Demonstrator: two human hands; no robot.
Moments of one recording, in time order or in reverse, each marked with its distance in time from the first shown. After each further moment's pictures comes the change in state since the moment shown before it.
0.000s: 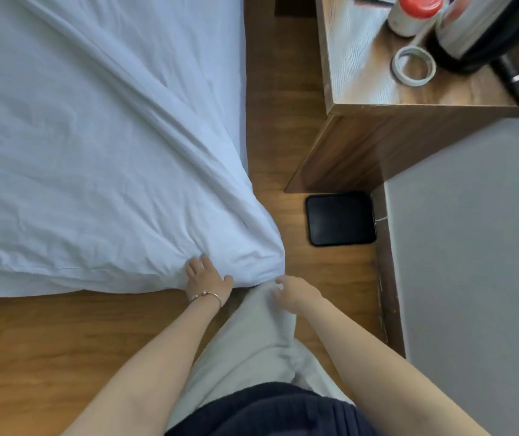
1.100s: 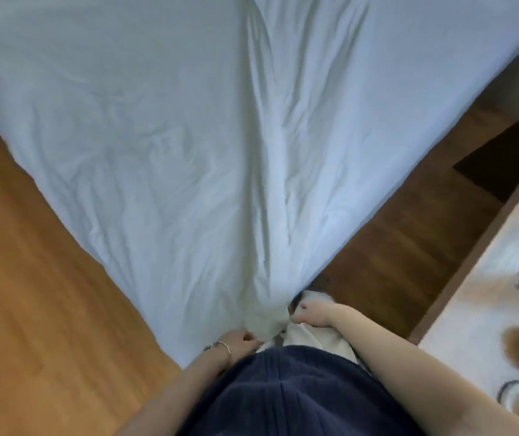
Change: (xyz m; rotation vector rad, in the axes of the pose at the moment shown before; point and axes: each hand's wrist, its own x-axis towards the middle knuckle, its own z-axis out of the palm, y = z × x) left_hand 0.077 0.113 -0.135 -0.697 -0.419 -0.214; right_hand 0.159 -0.194 -0.304 -0.919 -0.363 -0.355
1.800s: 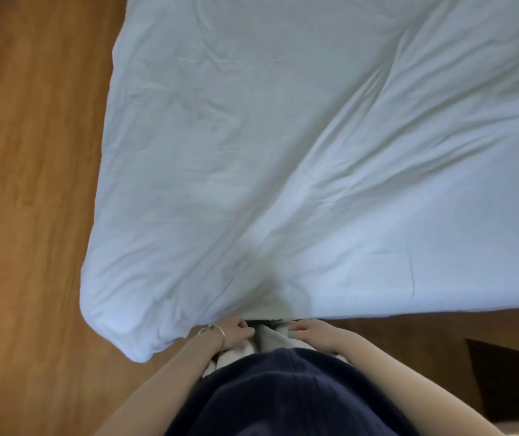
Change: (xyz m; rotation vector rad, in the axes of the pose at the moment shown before) left_hand 0.069 0.232 -0.031 -0.715 0.217 -0.176; right_hand 0.015 0.122 -0.254 -0.300 -0.300 -0.214
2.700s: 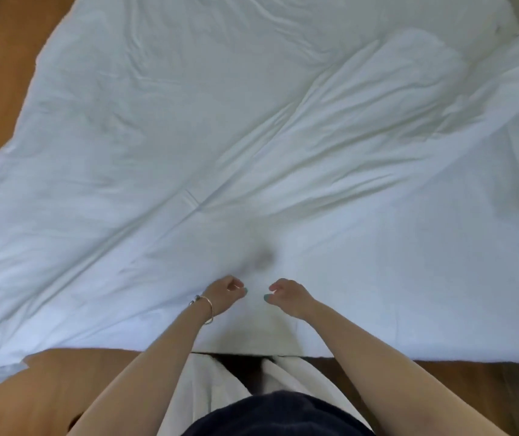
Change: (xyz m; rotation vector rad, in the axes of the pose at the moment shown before) left_hand 0.098 0.309 0.043 -0.389 0.361 0.191; right_hand -0.015 0.168 -0.252 -0.004 0.292 -0.054
